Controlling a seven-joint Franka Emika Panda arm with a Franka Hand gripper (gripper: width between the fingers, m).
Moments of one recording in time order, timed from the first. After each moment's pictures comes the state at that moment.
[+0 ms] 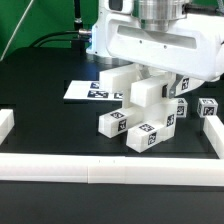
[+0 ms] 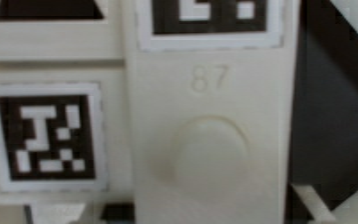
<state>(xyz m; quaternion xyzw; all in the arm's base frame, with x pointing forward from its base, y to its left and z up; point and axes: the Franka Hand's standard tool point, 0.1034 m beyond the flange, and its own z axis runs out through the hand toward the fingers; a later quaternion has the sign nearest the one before) 0.558 0.042 0.079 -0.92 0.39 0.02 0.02</state>
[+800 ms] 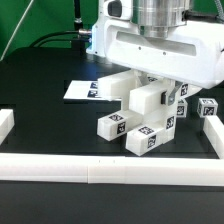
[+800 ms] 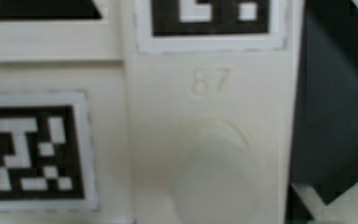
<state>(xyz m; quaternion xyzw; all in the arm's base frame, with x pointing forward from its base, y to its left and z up) 0.569 0.036 0.076 -0.92 0.38 0.01 0.02</state>
